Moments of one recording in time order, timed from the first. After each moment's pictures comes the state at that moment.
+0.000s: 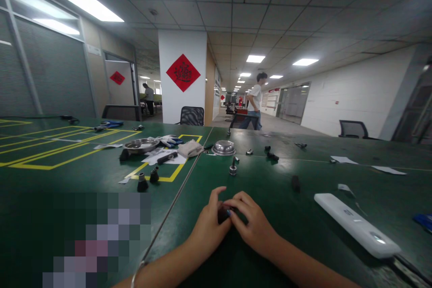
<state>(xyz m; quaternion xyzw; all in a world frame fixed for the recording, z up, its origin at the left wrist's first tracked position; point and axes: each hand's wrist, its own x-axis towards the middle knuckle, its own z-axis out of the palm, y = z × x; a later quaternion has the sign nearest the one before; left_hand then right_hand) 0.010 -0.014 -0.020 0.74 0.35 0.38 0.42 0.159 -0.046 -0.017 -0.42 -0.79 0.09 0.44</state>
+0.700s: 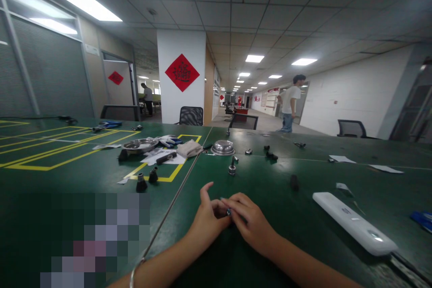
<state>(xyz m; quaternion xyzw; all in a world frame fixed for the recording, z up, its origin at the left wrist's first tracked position) 0.014 -0.006 -0.028 0.64 0.33 0.44 0.54 0.162 -0.044 -0.019 -0.37 -0.82 0.09 0.43</state>
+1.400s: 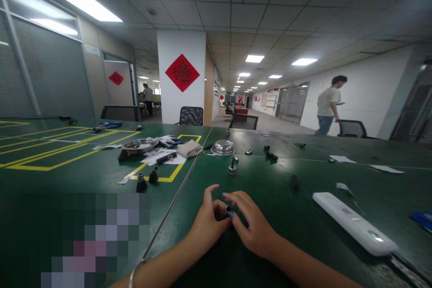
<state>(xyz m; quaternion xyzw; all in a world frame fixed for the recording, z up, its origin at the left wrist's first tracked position) 0.013 -0.007 -0.027 0.67 0.33 0.43 0.51 0.161 -0.049 -0.016 -0.38 -0.80 0.07 0.45</state>
